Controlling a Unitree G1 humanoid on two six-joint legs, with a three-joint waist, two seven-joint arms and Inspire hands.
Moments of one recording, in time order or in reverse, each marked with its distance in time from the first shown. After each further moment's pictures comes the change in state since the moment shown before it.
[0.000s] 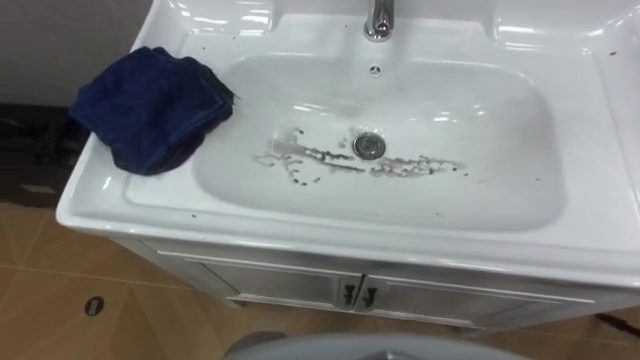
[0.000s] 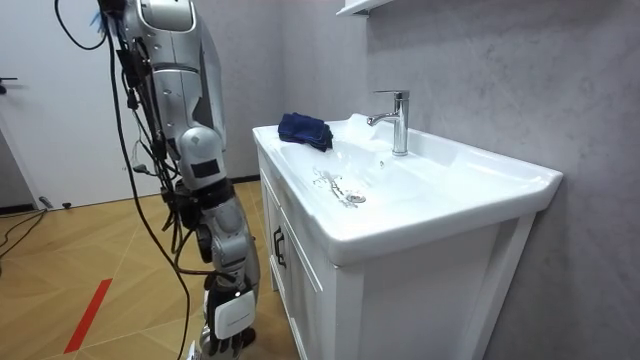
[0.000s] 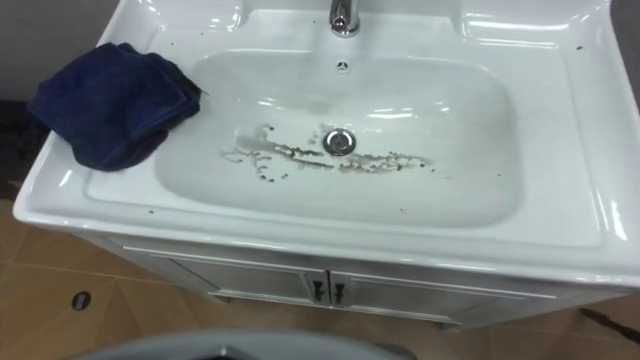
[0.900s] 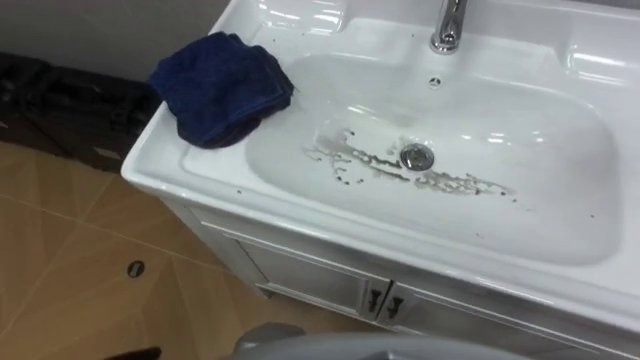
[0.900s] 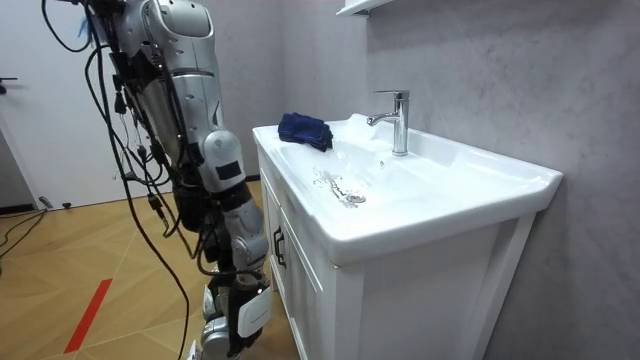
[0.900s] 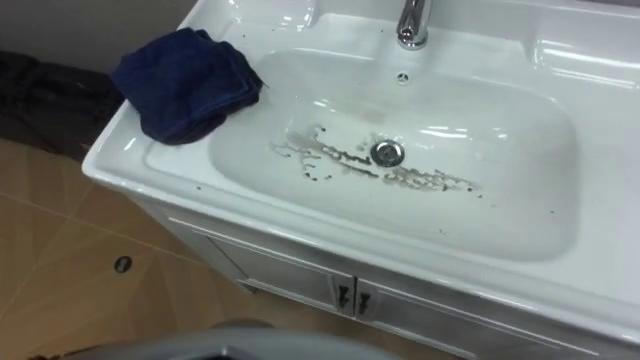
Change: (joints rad) left arm 0.073 0.022 0.486 -0.327 -0.235 -0.101 0.585; right arm 0.032 -0.043 -0.041 0.006 -0.047 -0.009 0.016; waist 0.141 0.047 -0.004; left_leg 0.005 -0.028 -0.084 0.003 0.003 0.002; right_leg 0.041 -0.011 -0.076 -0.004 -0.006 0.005
